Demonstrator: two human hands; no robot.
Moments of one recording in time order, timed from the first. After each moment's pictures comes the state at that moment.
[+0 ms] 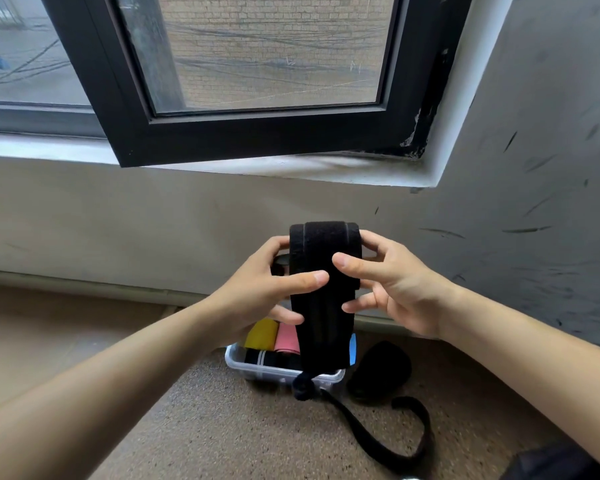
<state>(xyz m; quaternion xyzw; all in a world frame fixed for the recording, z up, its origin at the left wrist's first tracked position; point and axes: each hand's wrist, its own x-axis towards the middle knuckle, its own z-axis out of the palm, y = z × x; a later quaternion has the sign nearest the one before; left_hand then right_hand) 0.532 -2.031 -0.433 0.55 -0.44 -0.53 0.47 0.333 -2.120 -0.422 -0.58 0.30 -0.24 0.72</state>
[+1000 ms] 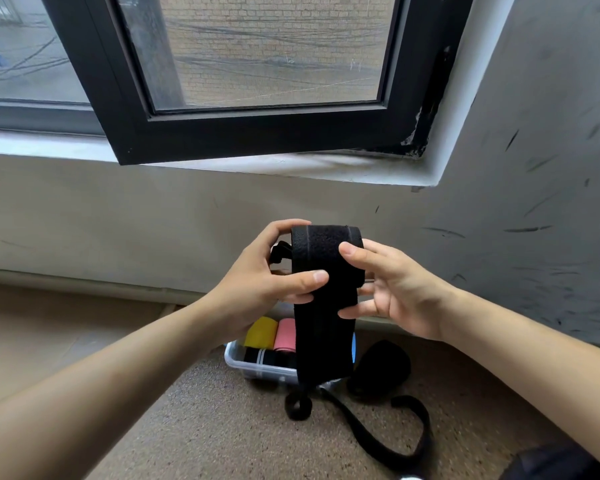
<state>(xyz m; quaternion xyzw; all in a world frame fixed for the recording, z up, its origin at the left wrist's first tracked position) 0.531 -2.033 -0.436 0.50 -0.46 -0.50 0.55 0.333 -2.121 -0.428 -0.57 0.32 -0.20 0.72</state>
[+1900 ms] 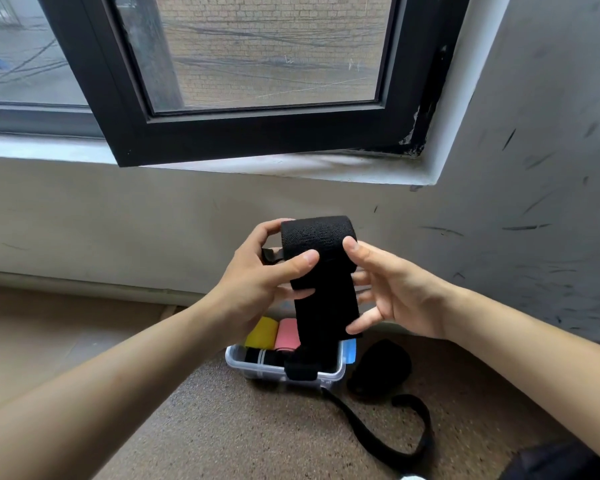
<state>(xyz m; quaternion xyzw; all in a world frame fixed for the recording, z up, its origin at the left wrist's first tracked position) 0.525 -2.032 -0.431 0.46 -0.37 -0.53 0.61 0.329 -2.123 -0.424 -0.61 0.32 -0.13 0.72</state>
